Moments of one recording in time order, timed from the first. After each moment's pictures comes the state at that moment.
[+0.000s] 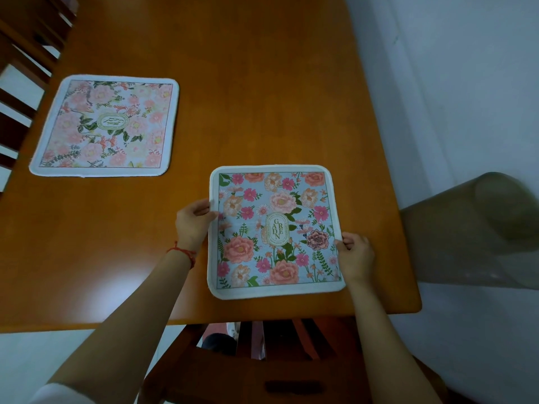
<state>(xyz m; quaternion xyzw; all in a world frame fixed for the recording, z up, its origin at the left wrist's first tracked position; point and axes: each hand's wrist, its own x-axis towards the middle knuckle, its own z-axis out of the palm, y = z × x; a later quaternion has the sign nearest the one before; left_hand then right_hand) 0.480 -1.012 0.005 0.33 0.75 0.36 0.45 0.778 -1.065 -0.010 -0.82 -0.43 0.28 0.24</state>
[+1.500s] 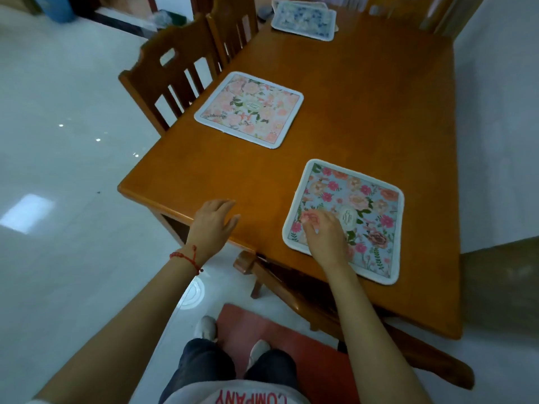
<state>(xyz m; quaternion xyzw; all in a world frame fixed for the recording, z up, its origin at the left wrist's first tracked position) 0.390 -1.227 0.064 0.60 0.76 0.20 0.13 0.608 -1.146 0.075 -0.59 -0.74 0.29 0.15</state>
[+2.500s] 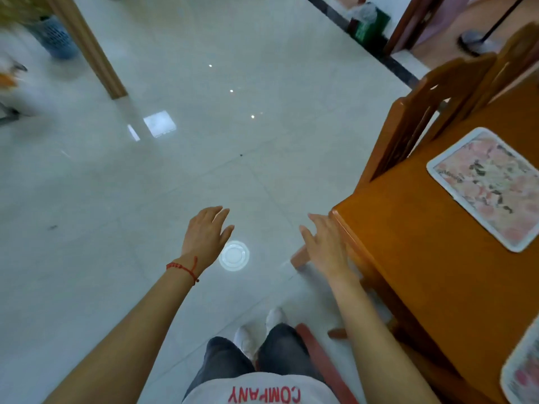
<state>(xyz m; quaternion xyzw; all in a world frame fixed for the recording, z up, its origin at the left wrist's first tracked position) 0.029 -1.484 -0.002 0.34 0.92 0.17 0.08 0.171 -1.281 0.032 -0.34 -0.90 0.28 -0.02</state>
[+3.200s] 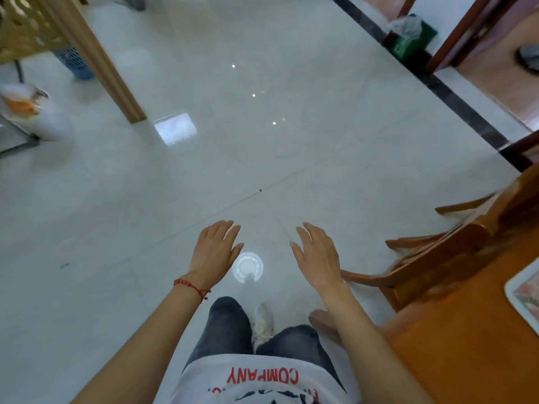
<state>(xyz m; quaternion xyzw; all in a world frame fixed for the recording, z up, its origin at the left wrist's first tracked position) -0.201 -1.387 -0.014 0.38 0.92 0.04 0.05 -0.088 -1.189 -0.013 -0.20 -0.97 0.16 -0.01</state>
